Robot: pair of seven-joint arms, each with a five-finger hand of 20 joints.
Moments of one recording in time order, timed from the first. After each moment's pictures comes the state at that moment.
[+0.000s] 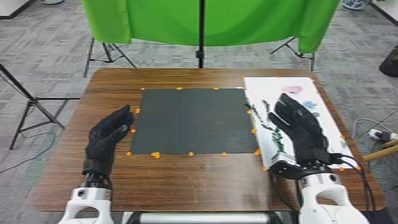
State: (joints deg) left arm 123.8 -73.7 -89.7 -119.5 69.6 7.3 18.6; right arm -120.3 -66.6 86.0 -122.9 -63.4 16.7 -8.8
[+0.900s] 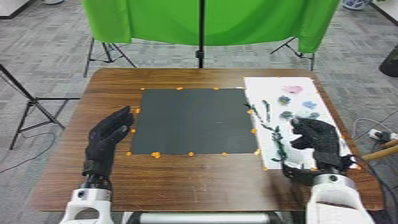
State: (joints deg) left arm 124.4 -73.9 -89.7 -120.0 69.8 7.8 18.3; right arm -121.3 -58.6 84.6 -125.0 -103.6 31.6 21.7
